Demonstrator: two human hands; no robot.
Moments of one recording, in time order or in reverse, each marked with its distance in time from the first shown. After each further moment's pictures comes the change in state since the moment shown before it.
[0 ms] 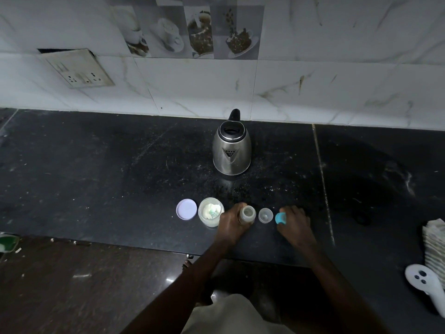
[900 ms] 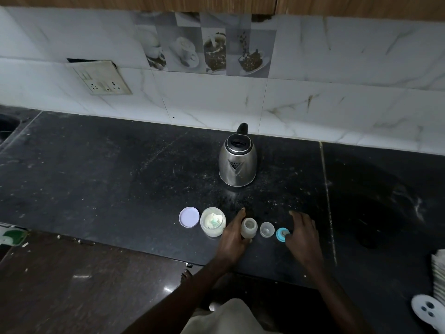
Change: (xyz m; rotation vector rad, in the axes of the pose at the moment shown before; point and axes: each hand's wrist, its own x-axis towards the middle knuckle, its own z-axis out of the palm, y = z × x) left_hand -0.007 -0.001 0.007 0.100 -0.044 -0.018; right_hand -0.007 -0.007 -0.034 0.137 0.132 -0.001
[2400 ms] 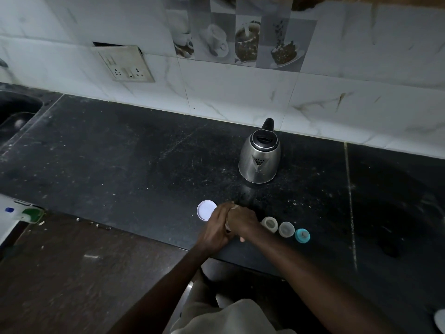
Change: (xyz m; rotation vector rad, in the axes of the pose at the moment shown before) left_hand -0.008 -0.072 -0.087 0.037 0.125 0.257; right_hand 0.015 -0.237 0.050 -0.430 -0.588 -0.346
